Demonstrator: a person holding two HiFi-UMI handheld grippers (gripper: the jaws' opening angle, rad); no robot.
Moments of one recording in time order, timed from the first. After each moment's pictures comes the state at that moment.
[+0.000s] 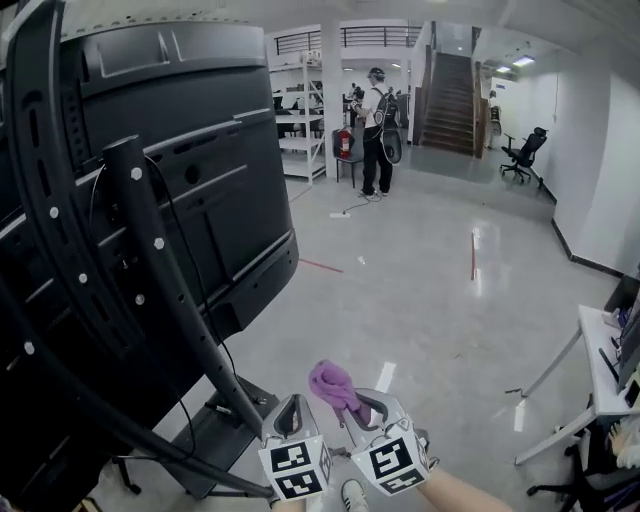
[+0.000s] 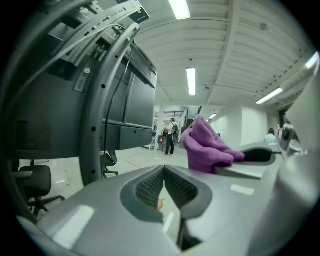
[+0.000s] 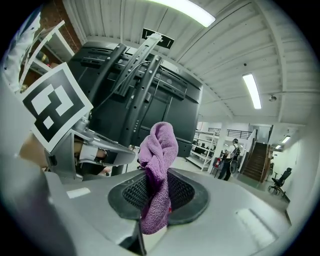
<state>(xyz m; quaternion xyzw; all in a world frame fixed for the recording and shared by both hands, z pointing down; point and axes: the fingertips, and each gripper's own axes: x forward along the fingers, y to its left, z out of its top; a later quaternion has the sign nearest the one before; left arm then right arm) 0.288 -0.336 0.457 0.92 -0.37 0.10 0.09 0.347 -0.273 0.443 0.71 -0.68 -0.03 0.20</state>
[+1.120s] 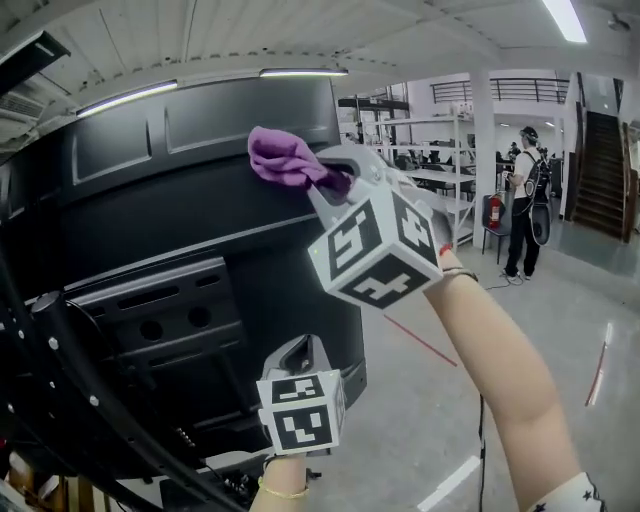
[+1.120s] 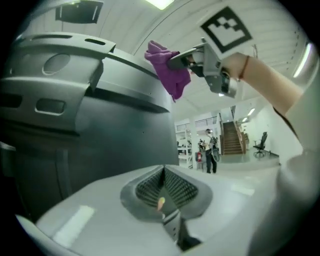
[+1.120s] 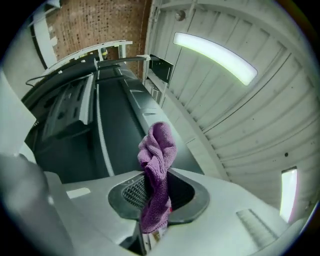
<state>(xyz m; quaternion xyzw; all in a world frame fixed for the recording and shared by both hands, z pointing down) 0.430 -0.607 0.216 0.81 -0.58 0.05 -0.01 0.461 -0.610 -0.033 0.53 -0.66 -0.50 0.16</state>
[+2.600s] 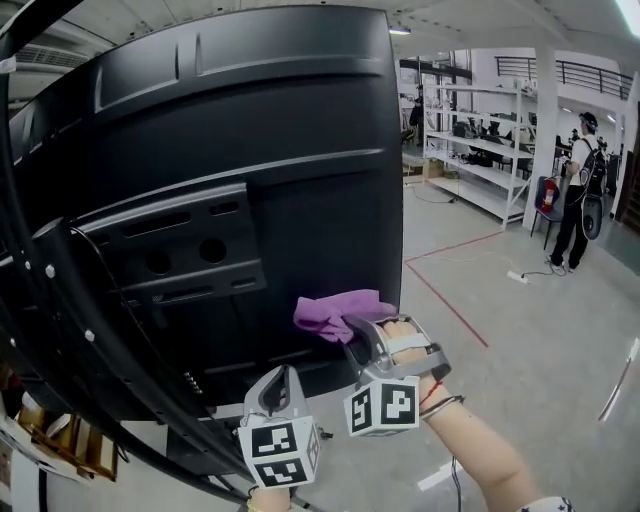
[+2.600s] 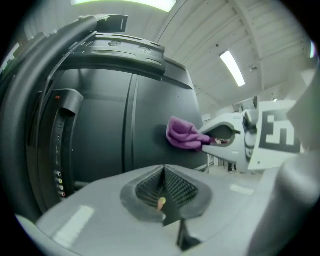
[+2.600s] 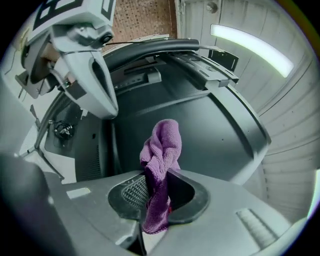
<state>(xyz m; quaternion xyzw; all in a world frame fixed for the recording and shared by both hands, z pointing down) 0.341 -0.563 0.339 0.73 -0.68 0.04 0.01 0.425 -0.621 0.305 0.40 -0.71 -0.49 0.31</state>
